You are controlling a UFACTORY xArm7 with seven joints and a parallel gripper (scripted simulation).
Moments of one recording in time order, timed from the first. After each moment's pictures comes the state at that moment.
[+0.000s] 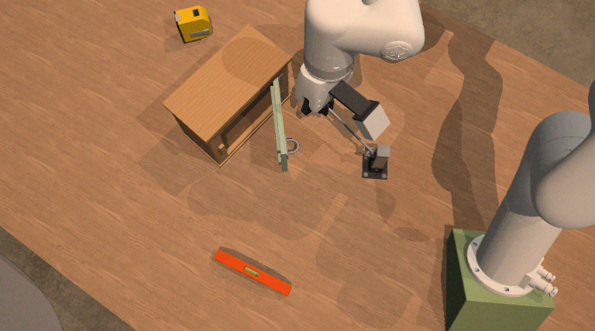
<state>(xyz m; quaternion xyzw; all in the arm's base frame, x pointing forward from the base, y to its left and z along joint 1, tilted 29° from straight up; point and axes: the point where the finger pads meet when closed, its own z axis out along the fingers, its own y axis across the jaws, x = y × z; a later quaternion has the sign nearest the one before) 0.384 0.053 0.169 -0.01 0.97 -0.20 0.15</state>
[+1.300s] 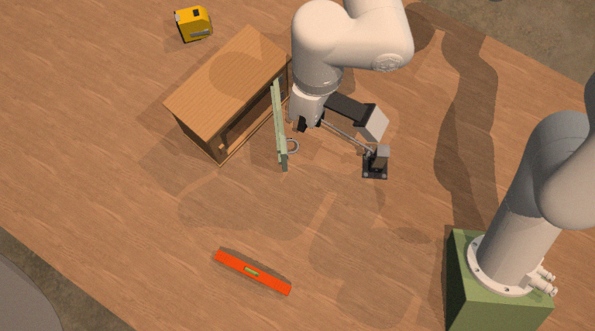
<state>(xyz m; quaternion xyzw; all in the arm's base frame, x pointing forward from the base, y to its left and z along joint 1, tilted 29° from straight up) 0.381 0.080 0.157 -0.13 0.96 -0.22 0.12</state>
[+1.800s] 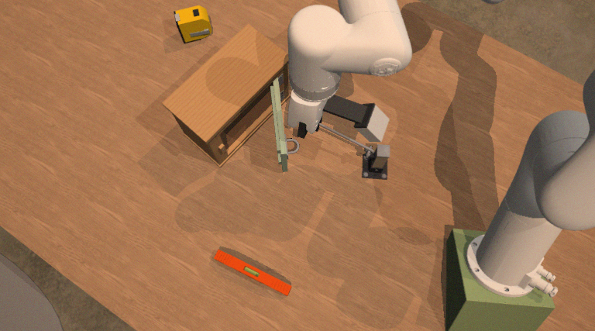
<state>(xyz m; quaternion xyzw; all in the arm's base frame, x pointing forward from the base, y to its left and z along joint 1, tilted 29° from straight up) 0.379 0.088 0.153 -0.18 0.95 -0.22 0.11</state>
